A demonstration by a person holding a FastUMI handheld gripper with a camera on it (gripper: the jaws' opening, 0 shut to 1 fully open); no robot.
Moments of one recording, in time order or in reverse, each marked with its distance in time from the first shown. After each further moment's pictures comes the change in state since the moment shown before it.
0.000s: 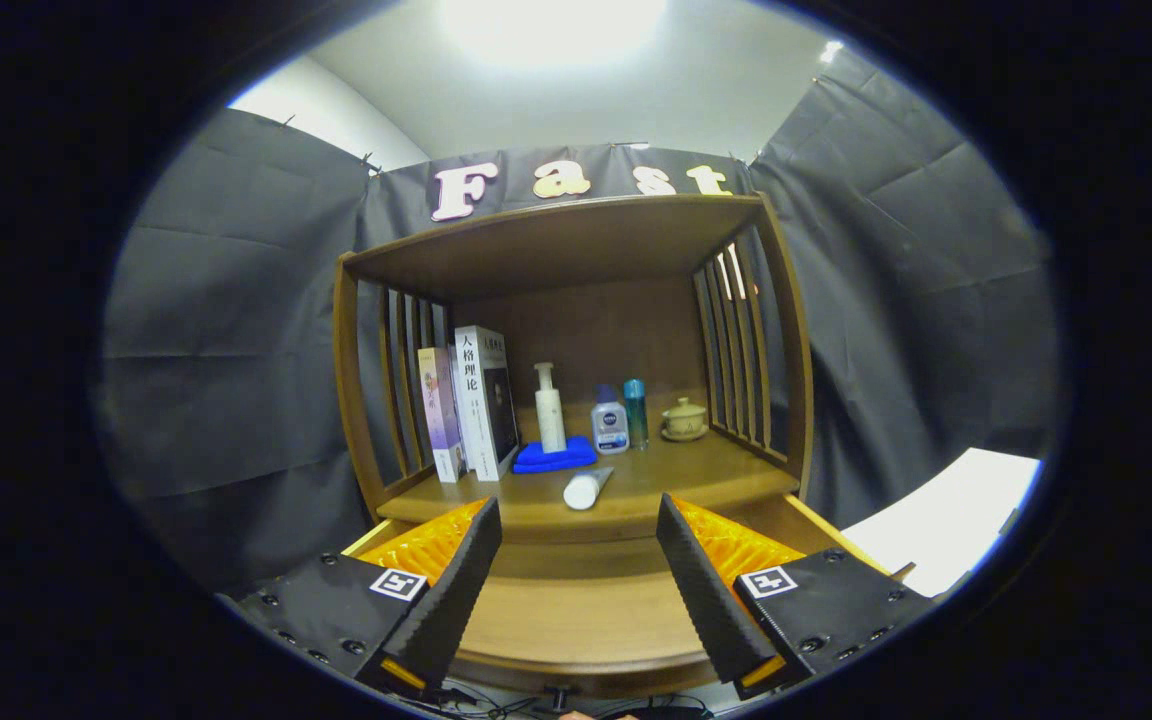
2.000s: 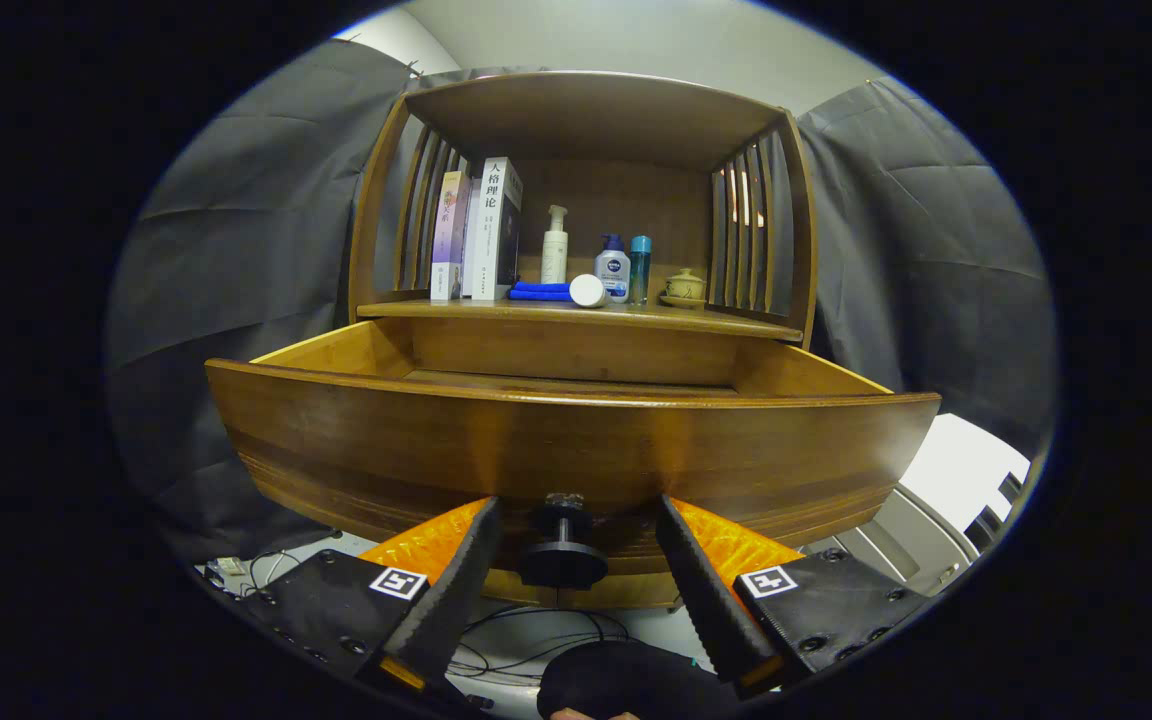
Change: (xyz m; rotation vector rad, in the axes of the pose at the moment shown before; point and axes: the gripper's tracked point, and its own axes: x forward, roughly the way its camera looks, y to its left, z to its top) arm -0.022 -0.007 -0.189 -0.179 0.239 -0.056
